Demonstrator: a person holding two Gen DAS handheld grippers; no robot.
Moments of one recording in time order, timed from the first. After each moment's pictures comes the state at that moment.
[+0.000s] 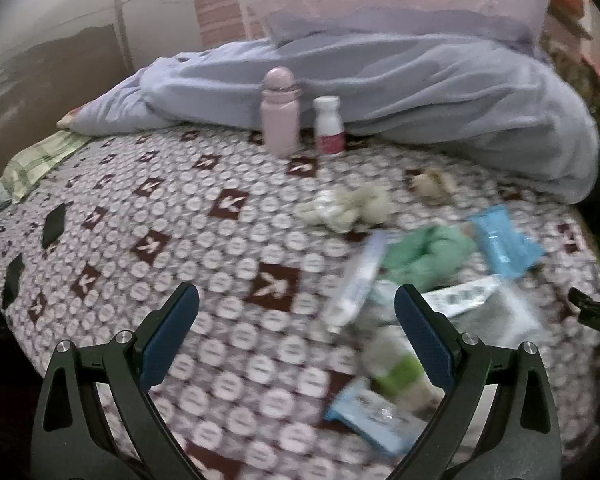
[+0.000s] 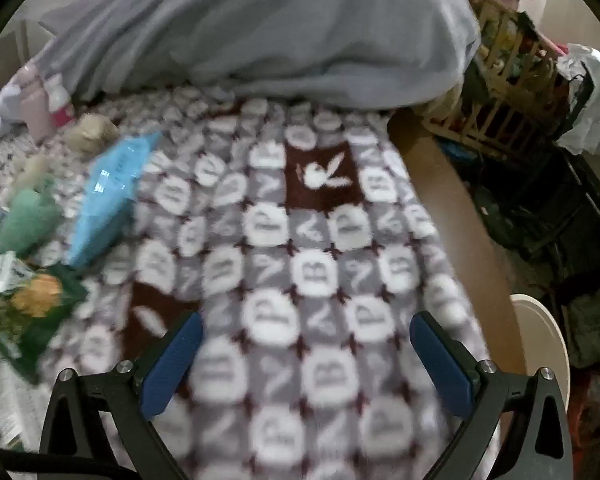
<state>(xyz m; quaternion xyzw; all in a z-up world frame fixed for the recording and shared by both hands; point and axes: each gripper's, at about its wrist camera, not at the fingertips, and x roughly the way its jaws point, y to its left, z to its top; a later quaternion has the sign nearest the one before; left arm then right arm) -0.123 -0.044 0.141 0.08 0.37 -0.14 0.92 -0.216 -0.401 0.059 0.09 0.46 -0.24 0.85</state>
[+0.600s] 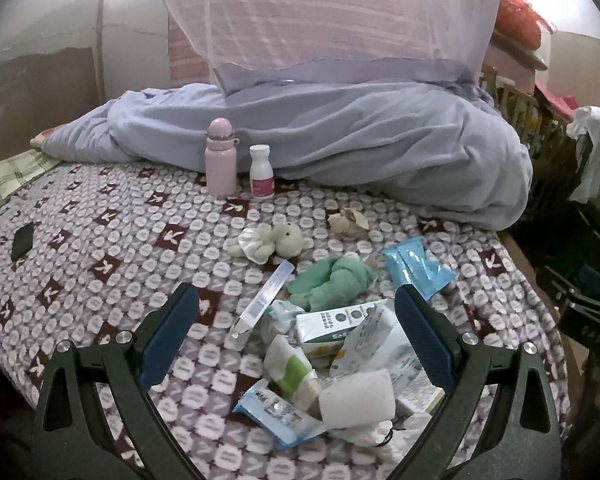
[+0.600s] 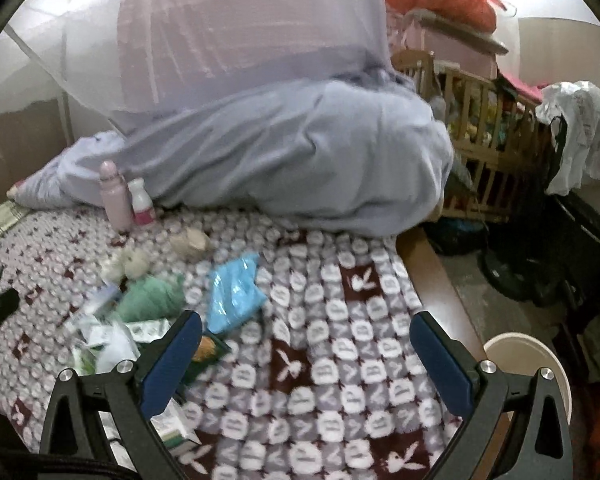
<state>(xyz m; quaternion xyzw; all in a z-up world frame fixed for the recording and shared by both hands) -0.179 -0.075 0.170 0.04 0.31 -0.21 0.93 -0.270 -0.325 0.175 0.09 0.31 -0.22 0.92</state>
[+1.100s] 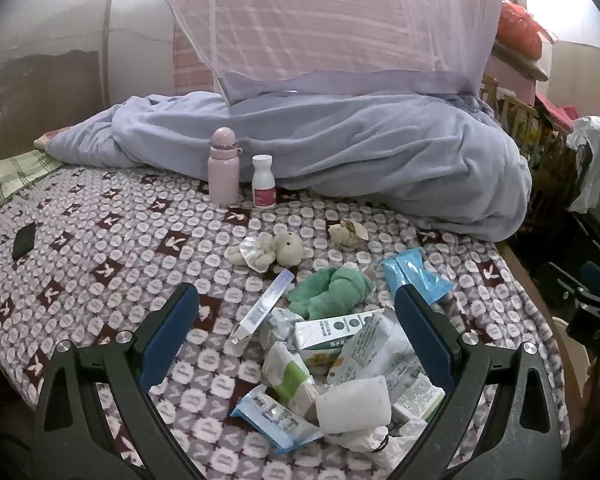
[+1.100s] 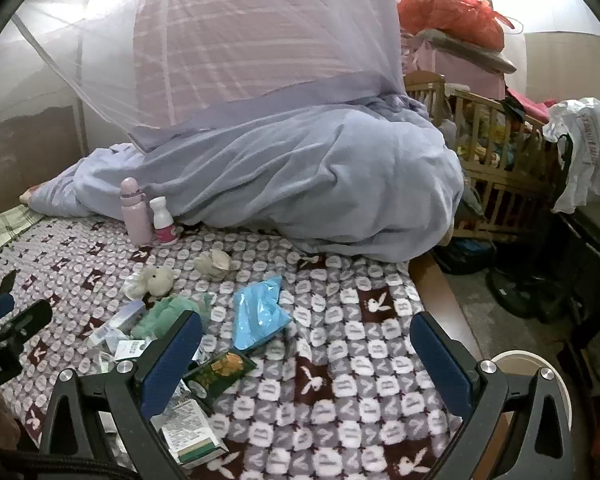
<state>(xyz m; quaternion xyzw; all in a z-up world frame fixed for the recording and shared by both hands) -0.183 -0.075 0.175 0.03 0.29 -0.20 0.93 -0.270 -0.308 0.195 0.08 0.29 -0.20 0.93</state>
